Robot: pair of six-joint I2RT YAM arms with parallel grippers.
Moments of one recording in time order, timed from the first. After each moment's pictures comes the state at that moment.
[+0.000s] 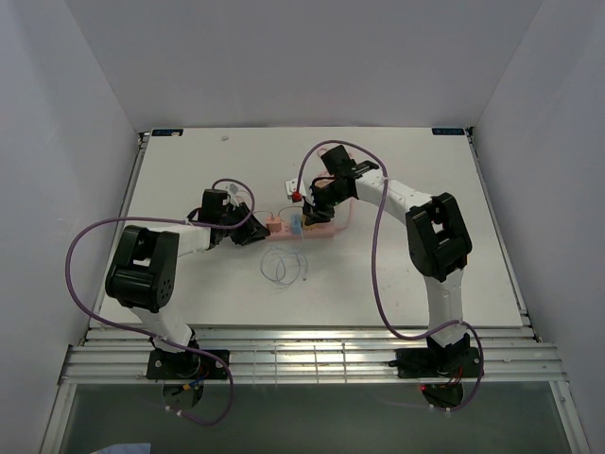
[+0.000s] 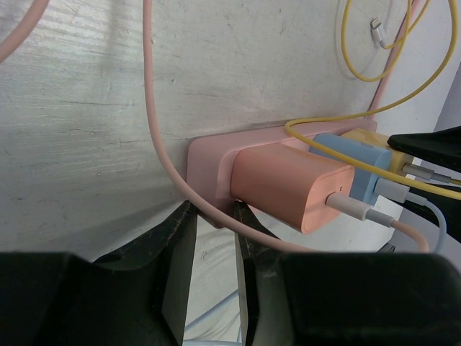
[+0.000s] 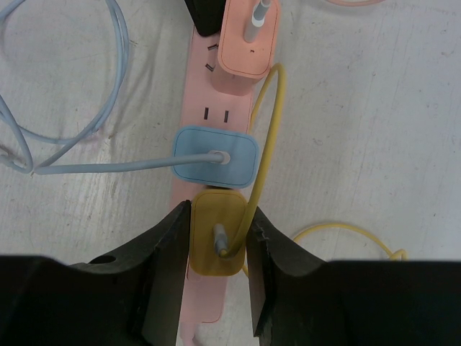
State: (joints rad) left arm -0.22 1.71 0.79 0.13 0.44 -0.73; right arm 0.57 2.08 1.63 -0.64 -0.72 -1.13
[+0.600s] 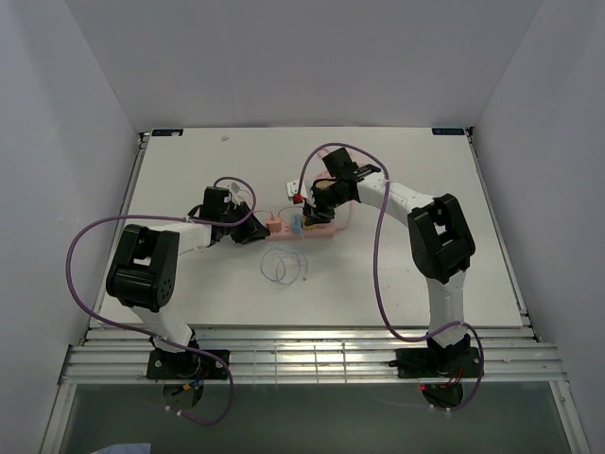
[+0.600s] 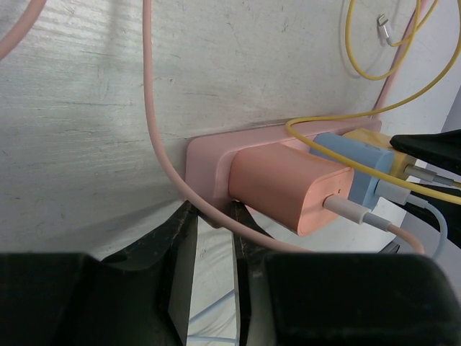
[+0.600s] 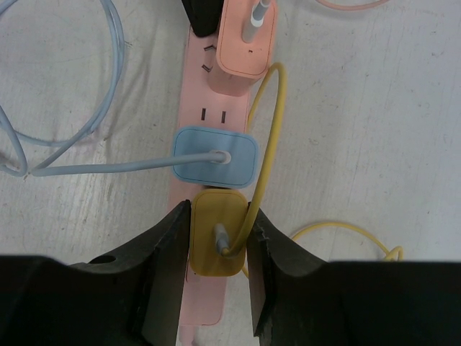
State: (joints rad) left arm -0.22 1.72 0.83 0.07 0.43 -0.71; right arm 0.56 2.05 1.57 -0.57 -0.71 -1.12
